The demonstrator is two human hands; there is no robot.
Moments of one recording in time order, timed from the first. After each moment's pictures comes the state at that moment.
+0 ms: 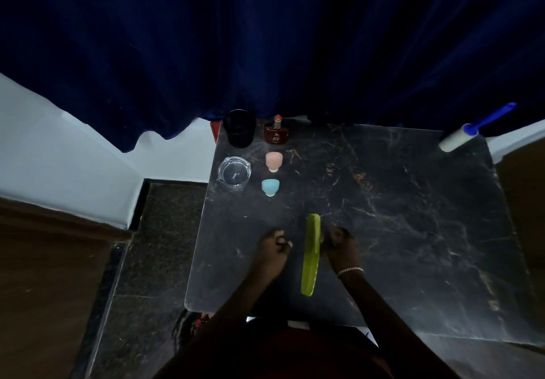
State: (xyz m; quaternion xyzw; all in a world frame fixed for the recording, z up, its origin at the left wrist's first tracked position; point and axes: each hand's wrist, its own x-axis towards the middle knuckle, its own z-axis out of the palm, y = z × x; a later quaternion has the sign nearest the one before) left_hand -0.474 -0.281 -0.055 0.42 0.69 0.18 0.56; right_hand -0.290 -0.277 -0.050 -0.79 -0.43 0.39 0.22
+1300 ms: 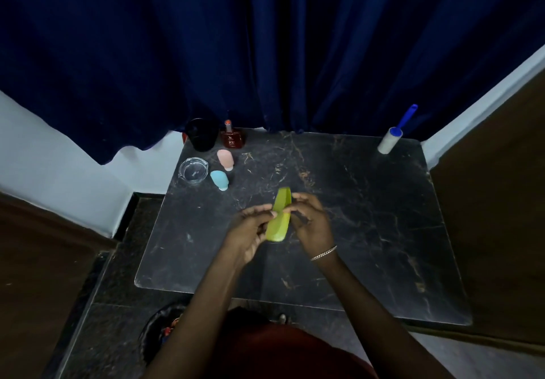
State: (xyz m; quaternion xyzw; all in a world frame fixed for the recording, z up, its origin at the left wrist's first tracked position) left_hand -0.346 -0.314 0.061 0.16 0.55 0.42 0.70; right_hand -0.183 -0.315 0.035 -0.54 -0.63 0.31 0.46
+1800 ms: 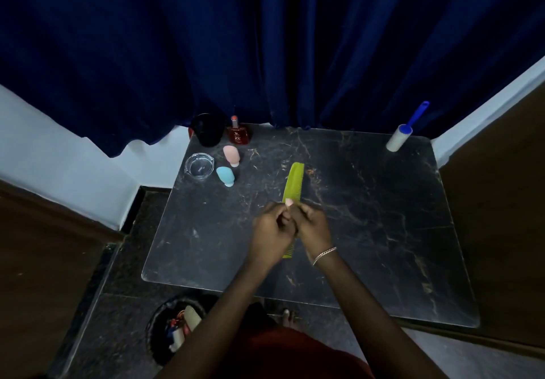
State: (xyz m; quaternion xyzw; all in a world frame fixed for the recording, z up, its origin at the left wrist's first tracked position) left_hand -0.320 -0.337 0.067 0.61 0.62 0.37 0.32; right_hand -0.211 -0.319 0.051 -0.56 -0.36 0.59 0.44
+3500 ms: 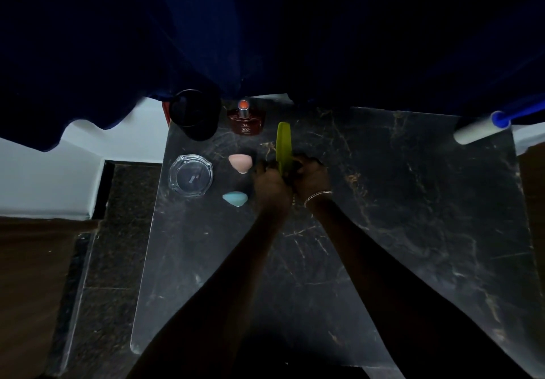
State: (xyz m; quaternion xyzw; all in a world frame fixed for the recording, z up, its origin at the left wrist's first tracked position) left_hand -0.387 -0.087 -0.096 0.54 0.74 0.15 0.38; right_hand -0.287 -0.066 -0.096 -0.72 -0.60 0.33 0.15
